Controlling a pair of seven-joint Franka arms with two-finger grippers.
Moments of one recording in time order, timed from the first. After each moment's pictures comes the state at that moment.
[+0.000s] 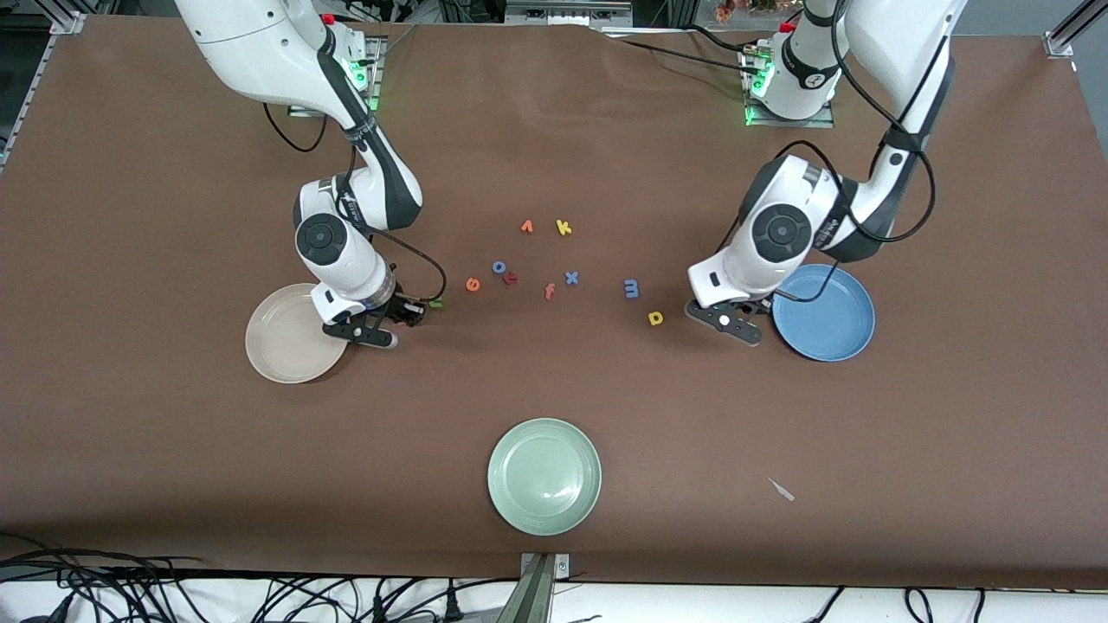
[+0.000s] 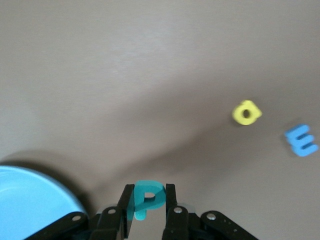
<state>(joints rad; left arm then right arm) -0.17 0.40 -0.20 -1.98 0.13 2.25 0.00 0.47 0.53 -0.08 -2.04 0.13 2.61 0.49</state>
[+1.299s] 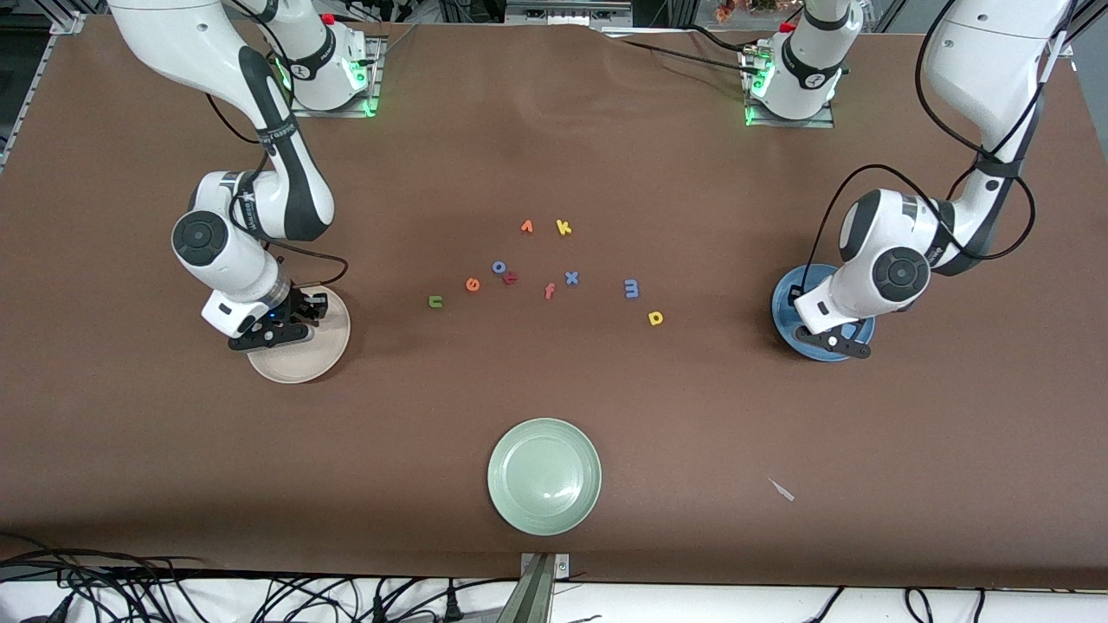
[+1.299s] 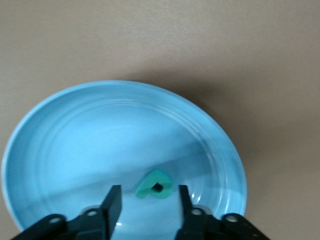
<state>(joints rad) 0.12 0.44 -0.19 -2.09 0.23 2.31 0.06 0.46 0.43 -0.34 -2.13 0.13 2.56 -0.17</state>
